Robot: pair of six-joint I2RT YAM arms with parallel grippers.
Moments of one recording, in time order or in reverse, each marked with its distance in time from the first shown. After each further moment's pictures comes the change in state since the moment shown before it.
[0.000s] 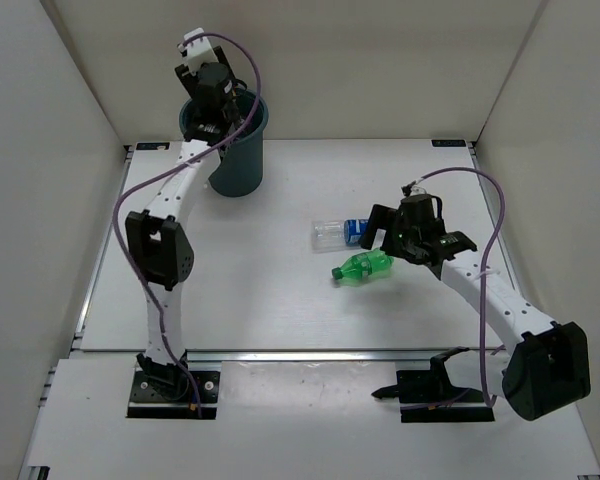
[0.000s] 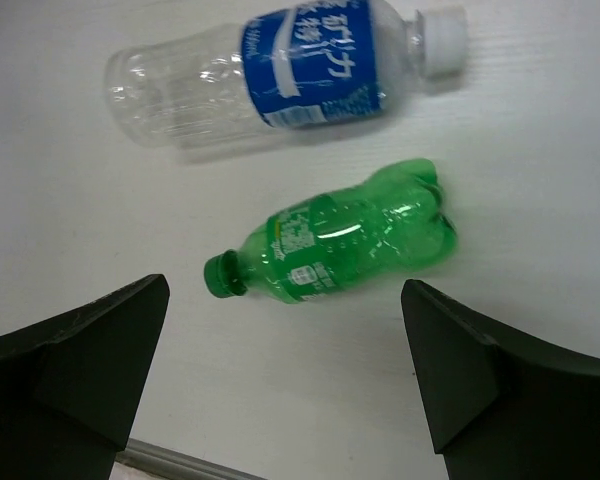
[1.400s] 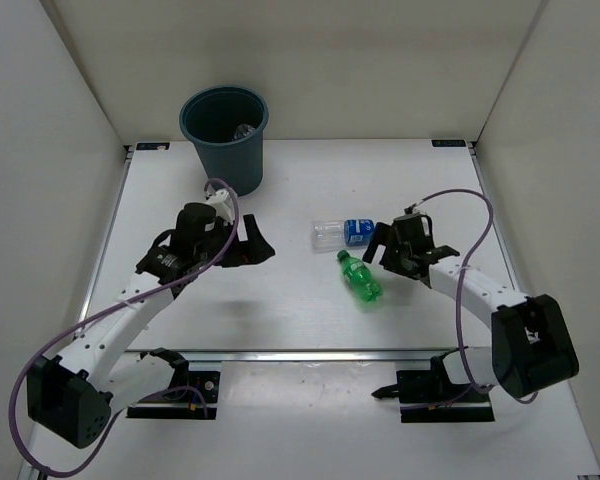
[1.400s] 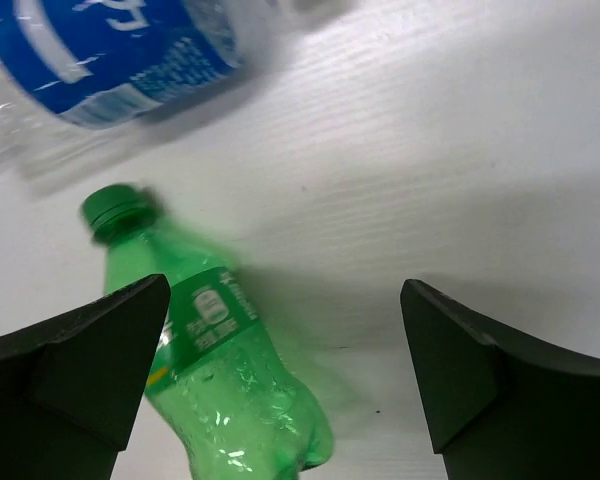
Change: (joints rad) left arm -0.157 -1.012 -1.252 -0.525 0.916 -0.351; right arm -0.005 0.156 -0.176 0.151 0.150 0.161
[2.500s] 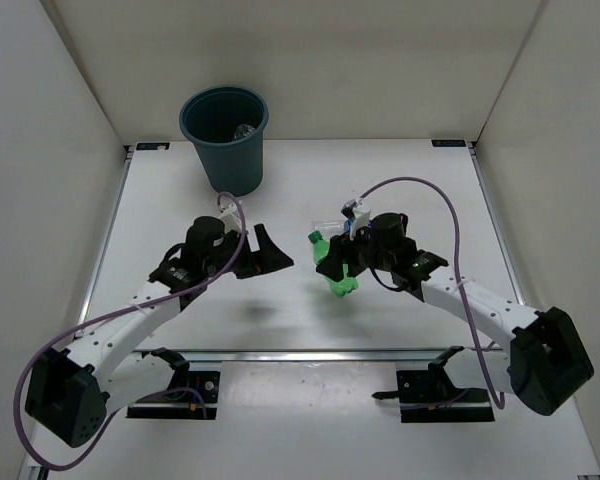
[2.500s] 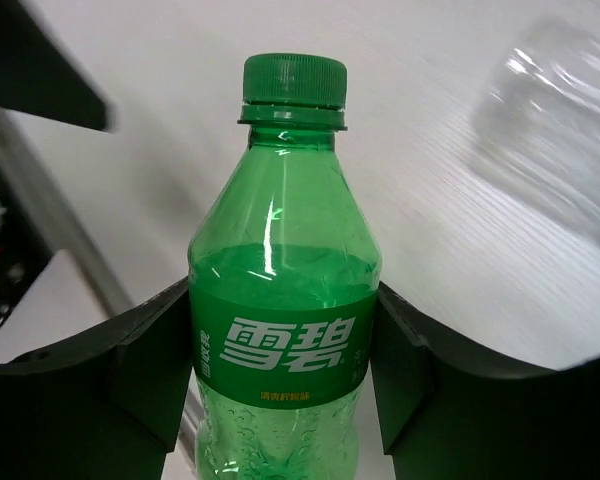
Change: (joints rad) left arm -0.053 -0.023 -0.163 0.232 0.166 -0.208; right arm 0.239 -0.116 0.017 0.227 -0.458 -0.415
